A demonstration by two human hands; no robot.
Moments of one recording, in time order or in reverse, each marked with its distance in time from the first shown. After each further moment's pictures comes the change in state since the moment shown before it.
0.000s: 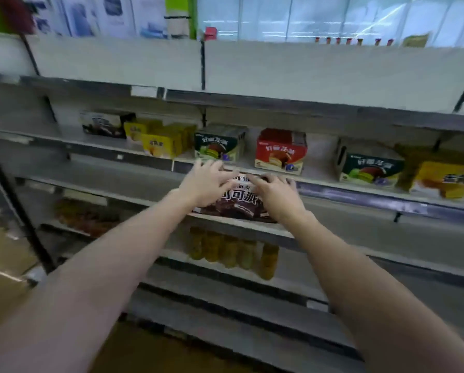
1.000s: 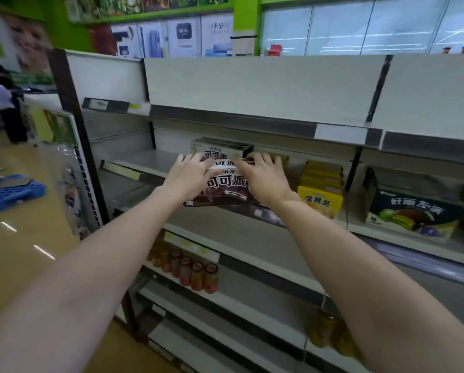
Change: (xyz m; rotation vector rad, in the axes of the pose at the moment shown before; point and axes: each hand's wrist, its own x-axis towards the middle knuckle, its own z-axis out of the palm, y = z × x) left_hand -0.011 -0.560 0.068 0.081 0.108 -0.330; right_hand 0.409 -0.420 0.096 -0.051 0.154 -0.250
